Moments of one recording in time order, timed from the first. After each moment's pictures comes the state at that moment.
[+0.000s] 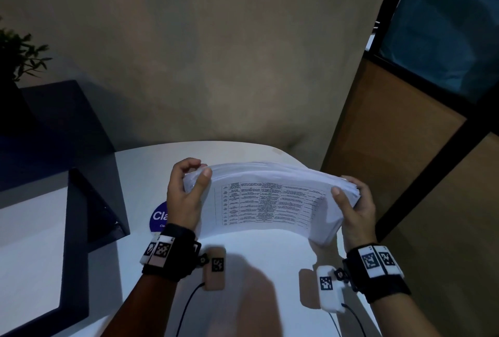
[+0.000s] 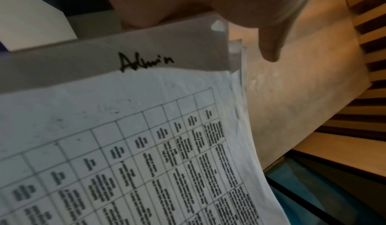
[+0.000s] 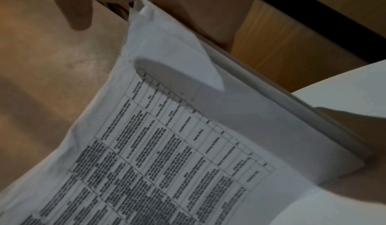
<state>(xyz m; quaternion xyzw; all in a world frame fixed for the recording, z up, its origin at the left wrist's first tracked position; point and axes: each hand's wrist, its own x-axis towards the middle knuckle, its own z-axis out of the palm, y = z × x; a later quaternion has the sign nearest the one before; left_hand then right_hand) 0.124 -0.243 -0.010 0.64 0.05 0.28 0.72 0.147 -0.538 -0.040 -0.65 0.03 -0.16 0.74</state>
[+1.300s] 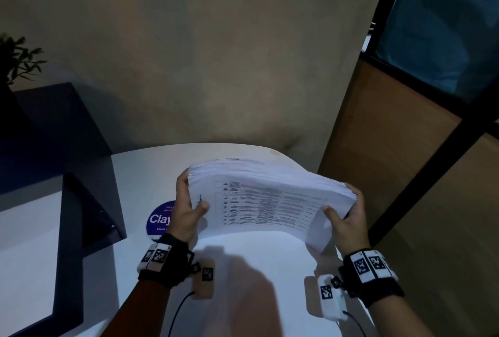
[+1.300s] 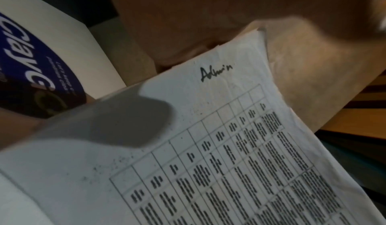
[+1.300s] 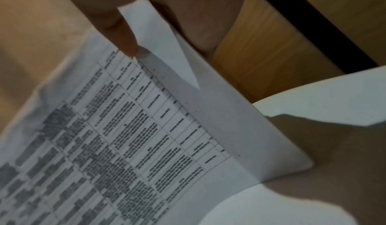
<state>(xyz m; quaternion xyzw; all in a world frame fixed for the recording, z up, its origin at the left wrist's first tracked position) 0.132 -0.223 -0.046 0.60 0.02 0.12 0.79 0.149 -0.544 -0.058 -0.72 0.03 -0.12 0.68</state>
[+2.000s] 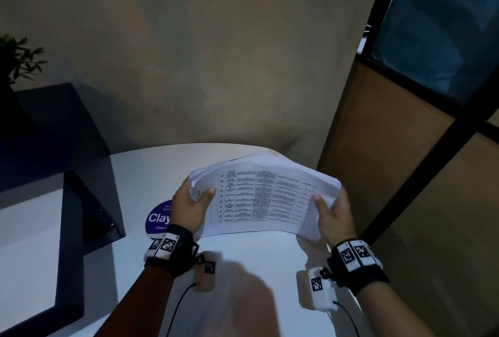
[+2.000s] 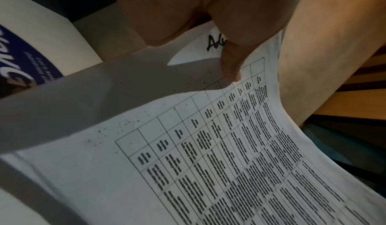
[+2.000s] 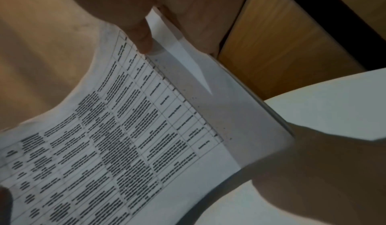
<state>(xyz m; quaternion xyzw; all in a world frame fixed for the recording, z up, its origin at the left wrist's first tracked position) 0.130 -0.240 -0.039 0.67 0.06 0.16 0.72 0.157 -0.533 -0.062 -0.75 0.05 -0.10 0.65</state>
